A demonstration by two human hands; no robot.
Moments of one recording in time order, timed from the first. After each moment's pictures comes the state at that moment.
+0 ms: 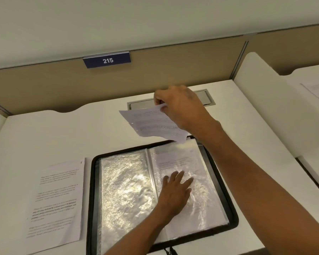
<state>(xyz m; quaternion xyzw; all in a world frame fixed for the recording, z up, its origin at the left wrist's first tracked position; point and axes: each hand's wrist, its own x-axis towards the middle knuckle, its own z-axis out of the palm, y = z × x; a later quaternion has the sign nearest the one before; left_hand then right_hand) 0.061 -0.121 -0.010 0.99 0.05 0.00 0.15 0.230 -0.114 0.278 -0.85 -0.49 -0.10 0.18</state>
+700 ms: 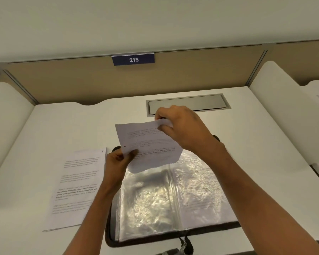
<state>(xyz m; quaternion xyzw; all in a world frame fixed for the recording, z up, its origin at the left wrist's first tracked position) -0.042 0.061 0.115 0.65 0.27 0.26 0.66 0.129 -0.099 0.272 -0.82 -0.52 -0.01 0.24</state>
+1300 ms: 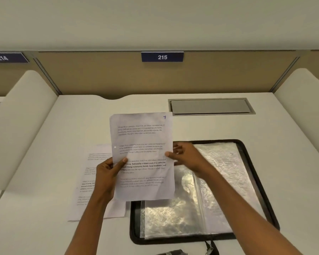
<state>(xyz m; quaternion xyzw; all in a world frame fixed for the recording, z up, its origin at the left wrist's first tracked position) -0.141 0.140 0.085 0.53 0.39 0.25 0.71 0.085 -0.041 0.130 -0.72 -0.23 0.41 0.51</state>
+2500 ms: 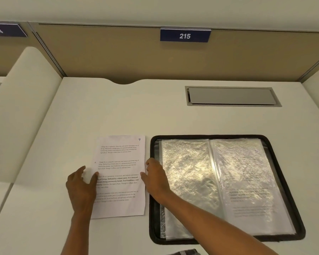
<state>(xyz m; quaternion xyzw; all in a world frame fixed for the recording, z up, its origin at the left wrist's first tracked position) -0.260 0.241 -0.013 0.71 0.60 0.20 0.31 -0.066 0.080 0.015 -0.84 -0.28 0.32 0.35</state>
